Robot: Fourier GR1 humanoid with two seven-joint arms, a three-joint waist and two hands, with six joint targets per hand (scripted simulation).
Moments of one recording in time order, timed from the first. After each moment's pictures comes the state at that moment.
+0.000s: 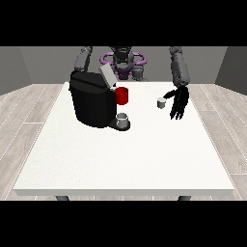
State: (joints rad) left arm -0.55 0.52 0.06 -0.71 -0.51 -0.16 -0.27; right arm -0.21 -0.03 -0.04 -1.42 -0.02 -0.06 -0.20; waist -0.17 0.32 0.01
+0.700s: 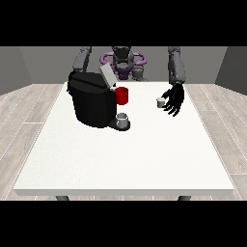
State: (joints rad) left arm -0.57 0.47 0.00 -0.70 -0.64 -0.05 -0.24; right arm -0.24 -0.04 -0.08 -1.31 -0.03 -0.05 -0.21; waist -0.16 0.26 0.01
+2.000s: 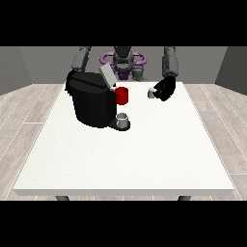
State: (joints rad) left arm -0.63 0.32 0.01 -0.69 -0.65 -0.11 -0.30; right arm -0.22 -0.07 -0.14 -1.10 -0.07 -0.03 -0.29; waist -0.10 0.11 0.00
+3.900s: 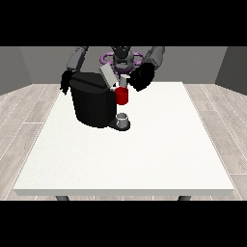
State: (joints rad) left arm -1.03 0.30 0.19 -0.78 -0.53 -0.22 0.03; right arm -0.30 -0.12 -0.10 -1.12 -0.08 0.09 -0.34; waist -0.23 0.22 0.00
